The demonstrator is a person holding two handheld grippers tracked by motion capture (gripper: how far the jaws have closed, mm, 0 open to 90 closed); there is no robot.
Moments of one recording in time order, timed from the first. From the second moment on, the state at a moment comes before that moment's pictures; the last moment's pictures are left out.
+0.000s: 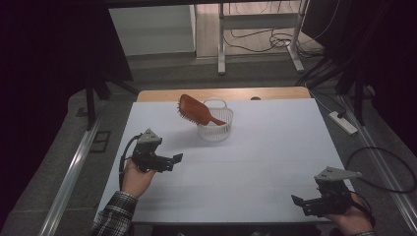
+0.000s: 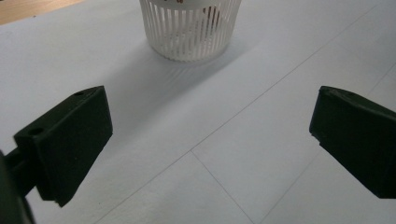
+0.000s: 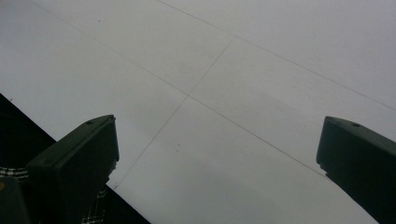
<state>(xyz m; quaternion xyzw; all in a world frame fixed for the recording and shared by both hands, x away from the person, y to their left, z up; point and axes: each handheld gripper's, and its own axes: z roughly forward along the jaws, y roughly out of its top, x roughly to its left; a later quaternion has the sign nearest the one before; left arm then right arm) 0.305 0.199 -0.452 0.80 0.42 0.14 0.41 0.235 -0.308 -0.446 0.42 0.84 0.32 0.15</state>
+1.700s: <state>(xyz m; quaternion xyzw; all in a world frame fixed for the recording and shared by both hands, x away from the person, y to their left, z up) 0.252 0.217 -0.456 0.80 0.42 0.16 0.41 0.236 -0.306 -0.446 0.42 0.84 0.32 0.15</state>
